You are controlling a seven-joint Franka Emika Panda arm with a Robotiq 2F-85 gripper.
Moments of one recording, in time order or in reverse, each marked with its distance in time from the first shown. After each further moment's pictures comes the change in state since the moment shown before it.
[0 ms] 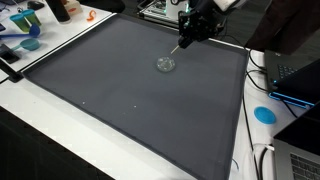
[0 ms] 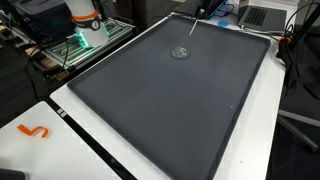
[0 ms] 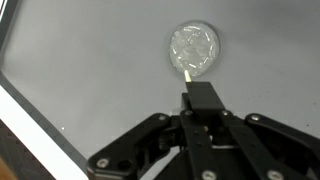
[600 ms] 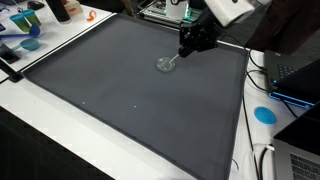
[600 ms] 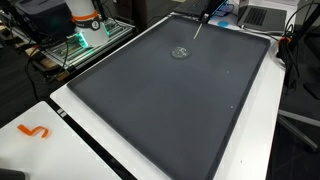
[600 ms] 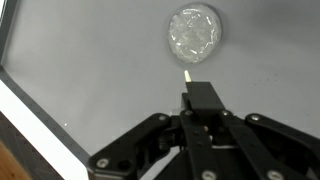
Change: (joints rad) arm 0.047 0.083 -0.037 0.078 -0.028 0.000 0.068
